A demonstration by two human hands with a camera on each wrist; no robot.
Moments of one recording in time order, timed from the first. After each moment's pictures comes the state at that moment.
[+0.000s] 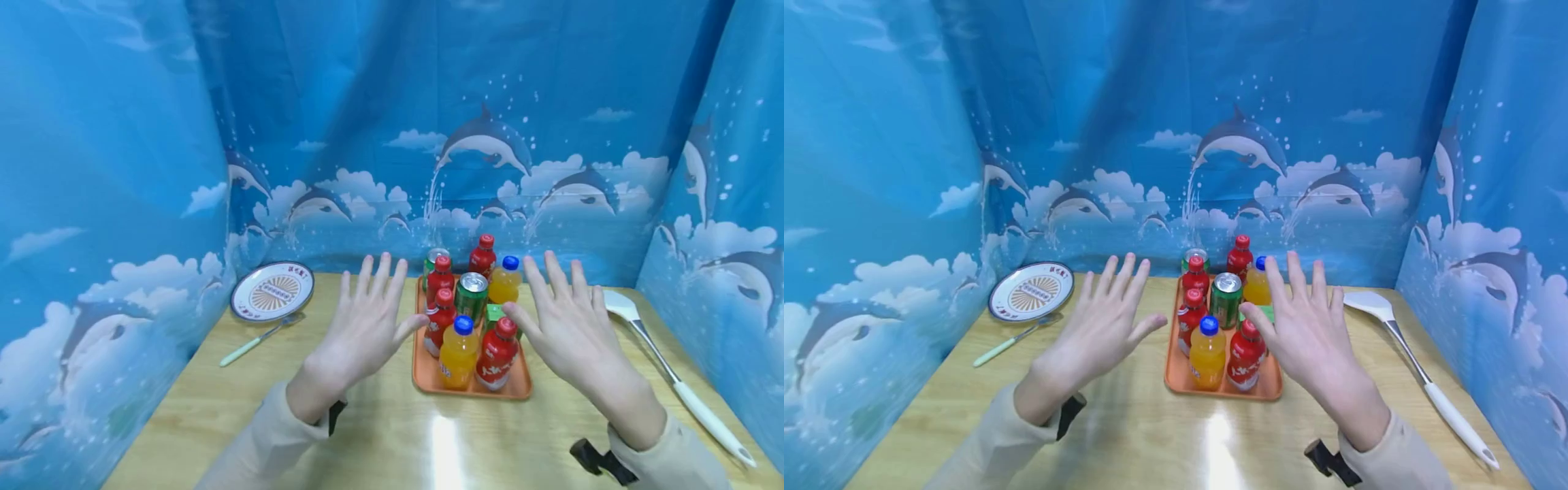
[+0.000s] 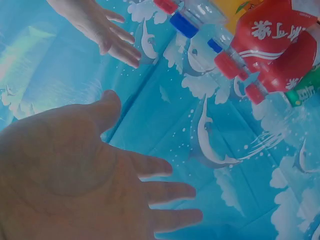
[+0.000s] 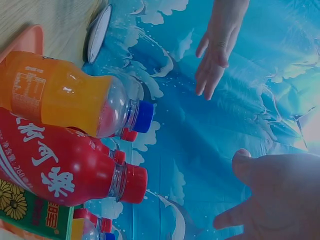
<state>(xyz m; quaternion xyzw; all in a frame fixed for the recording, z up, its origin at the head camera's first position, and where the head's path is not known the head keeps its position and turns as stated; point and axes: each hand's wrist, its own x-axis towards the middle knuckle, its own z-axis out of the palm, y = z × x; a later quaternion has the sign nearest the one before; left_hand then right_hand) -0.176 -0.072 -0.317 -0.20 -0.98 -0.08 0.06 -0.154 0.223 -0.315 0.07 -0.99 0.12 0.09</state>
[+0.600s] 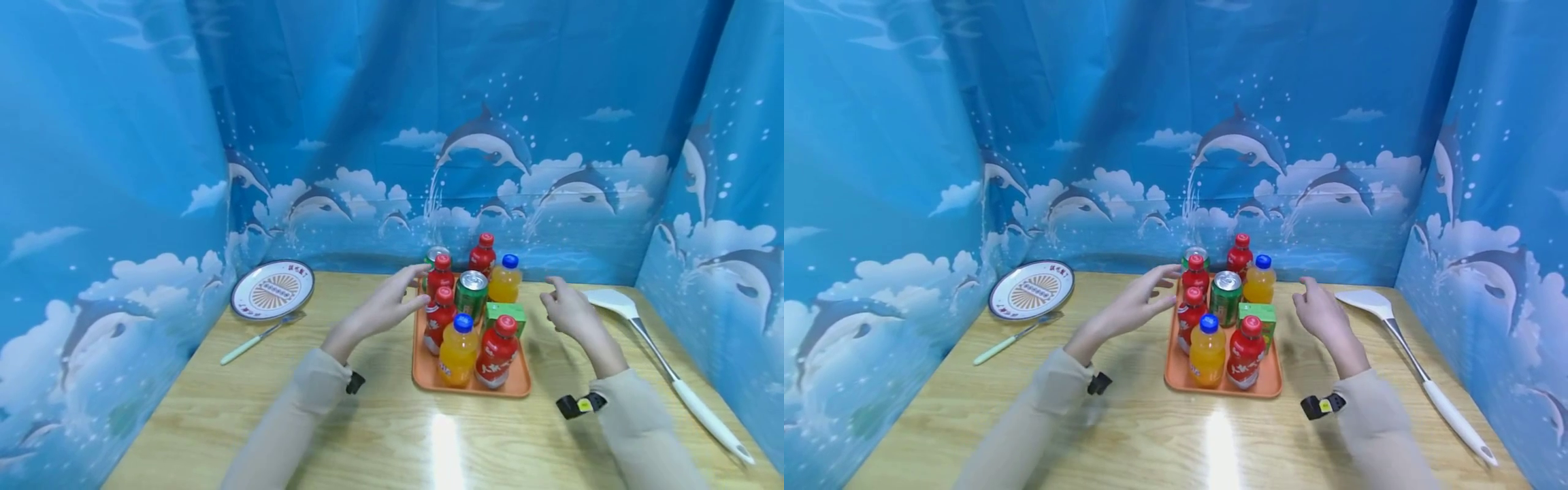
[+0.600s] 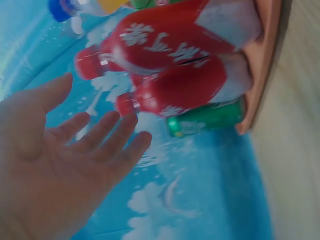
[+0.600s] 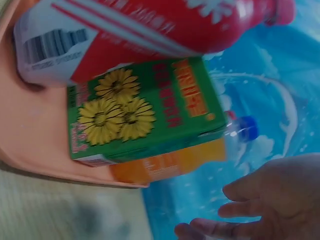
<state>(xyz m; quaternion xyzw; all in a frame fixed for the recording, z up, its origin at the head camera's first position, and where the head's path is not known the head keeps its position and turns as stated) -0.274 -0.066 -0.386 -0.29 -0.86 -0.42 -0.06 -0.256 0.303 -0.399 0.00 -0.96 0.29 -0.04</state>
